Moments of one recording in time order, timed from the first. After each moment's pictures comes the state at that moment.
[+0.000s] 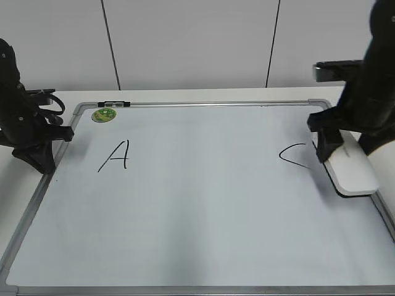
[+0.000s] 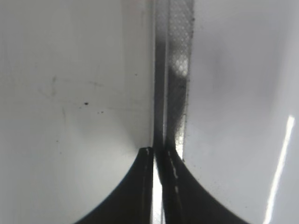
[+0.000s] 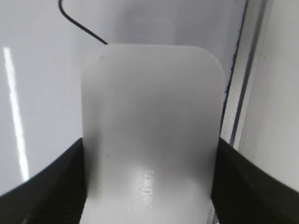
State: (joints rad) left arm -0.05 2.17 -1.53 -0.10 0.94 -0.06; right arm 0.13 1.85 -1.35 0.03 1.03 0.02
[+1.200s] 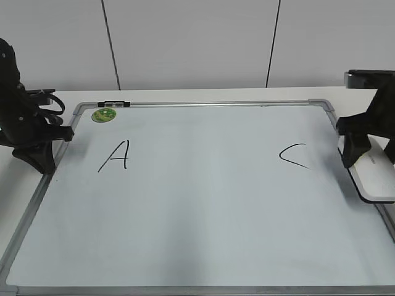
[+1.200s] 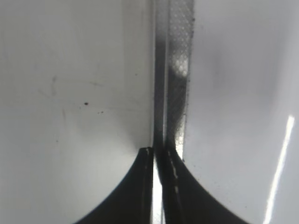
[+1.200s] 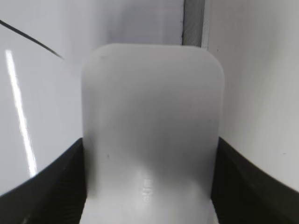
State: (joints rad) left arm -0.05 2.17 -1.53 -0.10 0.94 -0.06; right arm 0.00 1.88 -1.34 0.06 1.02 -0.04
